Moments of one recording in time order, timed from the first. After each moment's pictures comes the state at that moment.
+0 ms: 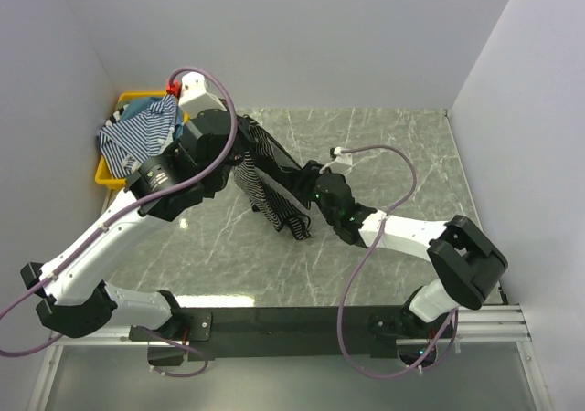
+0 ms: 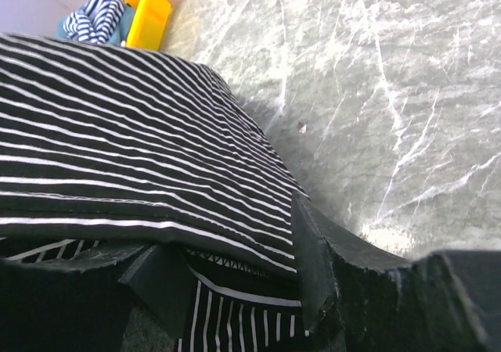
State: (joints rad) left arm -0.90 1.29 1.70 -0.68 -0.81 -0.75; right arm 0.79 1.50 0.76 0.49 0.43 0.72
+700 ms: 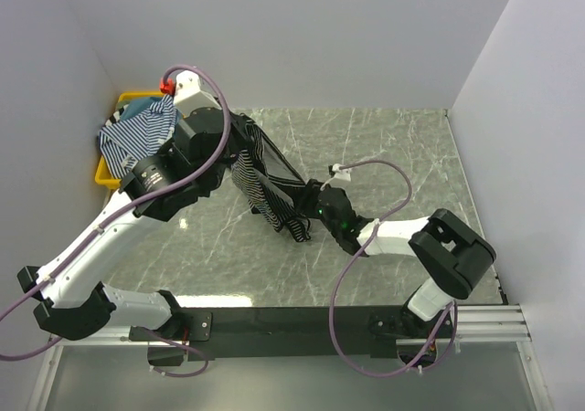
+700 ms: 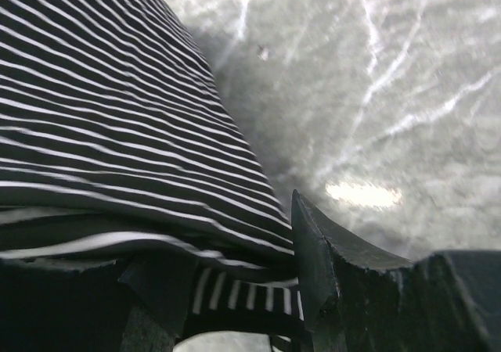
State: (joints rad) left arm -0.88 1.27 1.70 -0.68 -0.78 -0.74; right arm 0.77 1.59 0.62 0.61 0.33 0.74
